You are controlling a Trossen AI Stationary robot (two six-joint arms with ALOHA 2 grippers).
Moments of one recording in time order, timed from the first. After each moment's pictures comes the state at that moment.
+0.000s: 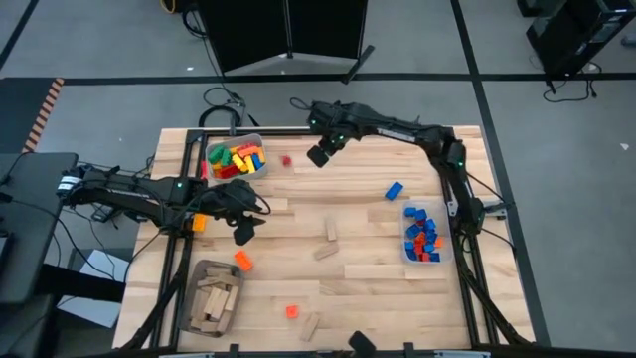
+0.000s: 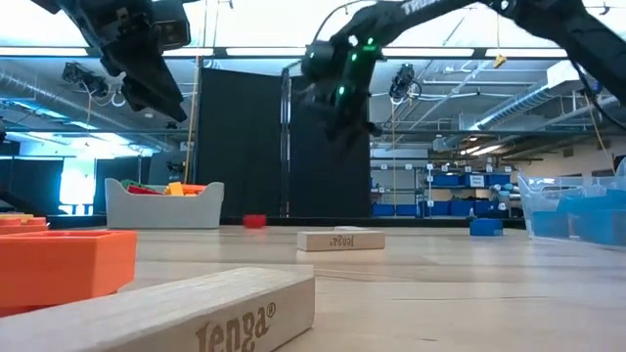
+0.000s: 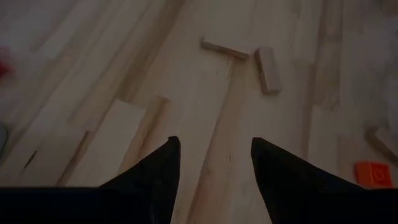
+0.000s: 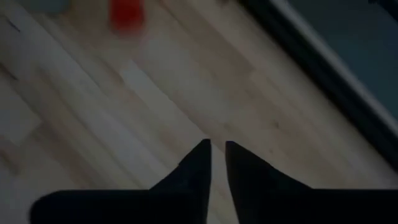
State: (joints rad) left arm -0.08 0.93 0.71 -0.56 -0.12 -0.42; right arm -0.45 2.15 1.98 -1.05 0.11 0.31
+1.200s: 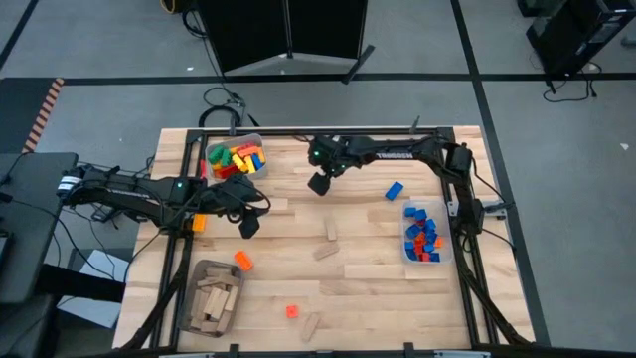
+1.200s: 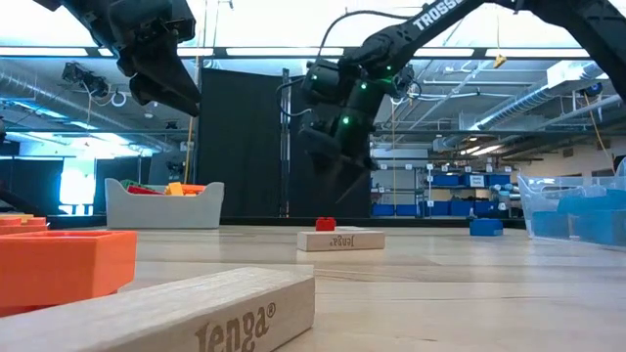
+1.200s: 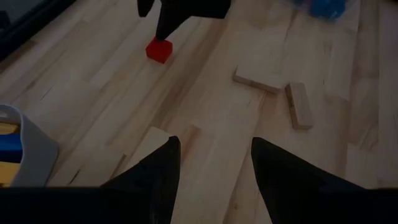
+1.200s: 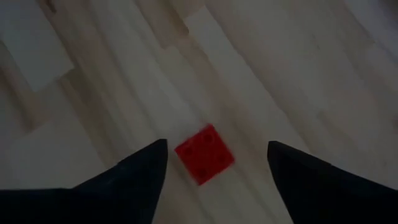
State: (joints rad) left arm -0.08 0.93 0.71 -0.51 -0.29 -0.42; right arm -0.35 2.06 1.56 -0.64 0.03 0.26
